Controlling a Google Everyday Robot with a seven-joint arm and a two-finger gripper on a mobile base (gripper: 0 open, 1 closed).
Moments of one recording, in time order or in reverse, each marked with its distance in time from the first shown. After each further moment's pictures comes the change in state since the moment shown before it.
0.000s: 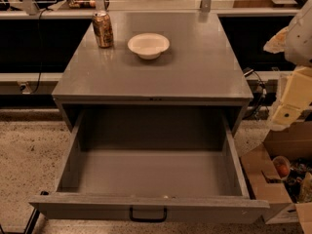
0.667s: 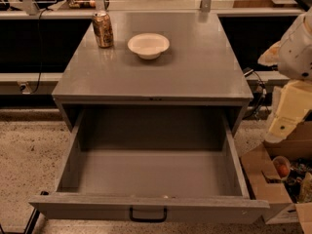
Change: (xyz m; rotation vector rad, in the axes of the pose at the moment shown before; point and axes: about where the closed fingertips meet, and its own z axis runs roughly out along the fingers) arm 0.004 0.015 0.016 -0.049 0.015 -0.005
